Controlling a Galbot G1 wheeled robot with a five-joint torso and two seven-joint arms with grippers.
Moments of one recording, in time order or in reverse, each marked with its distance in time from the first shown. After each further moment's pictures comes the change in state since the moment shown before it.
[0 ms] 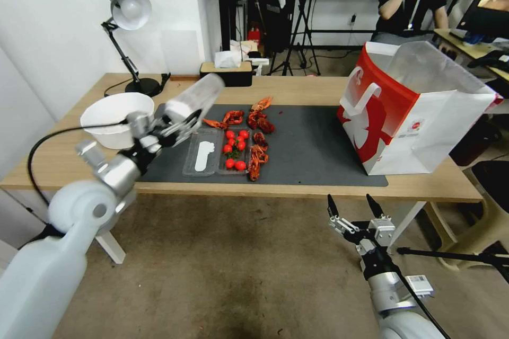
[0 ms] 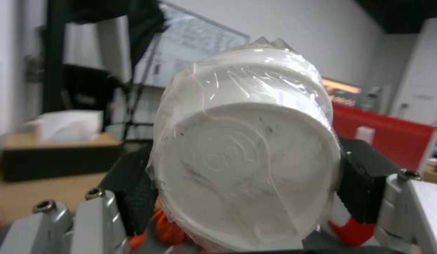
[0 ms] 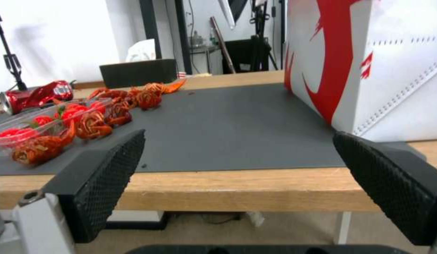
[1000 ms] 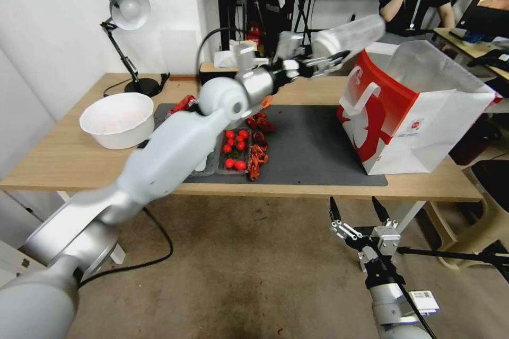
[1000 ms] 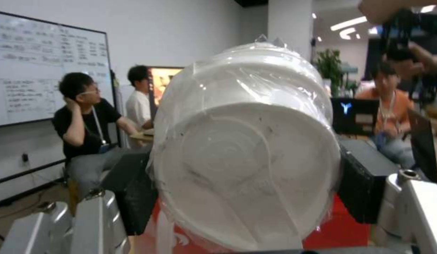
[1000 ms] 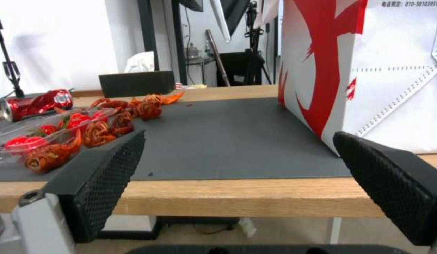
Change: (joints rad) left arm -0.923 -0.403 0.767 0.619 0.017 -0.048 0.077; right arm -0.062 0.072 0.020 0.039 -0.091 0.036 -0.009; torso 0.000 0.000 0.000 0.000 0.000
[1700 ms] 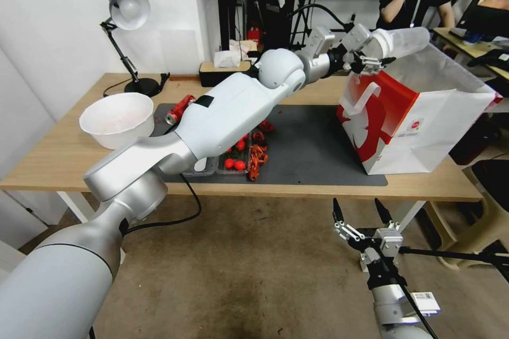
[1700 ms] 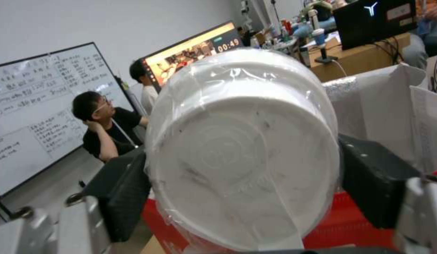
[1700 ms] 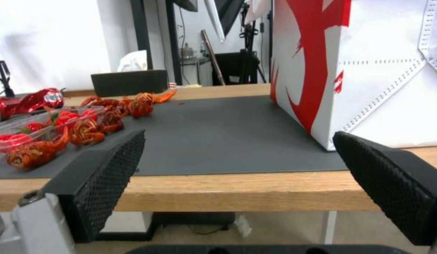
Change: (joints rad) left arm -0.159 -0.175 0.121 0.244 0.352 -0.047 0.033; right arm 0.006 -0.002 0.010 -0.030 0.014 0.027 0.000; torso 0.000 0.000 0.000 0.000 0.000
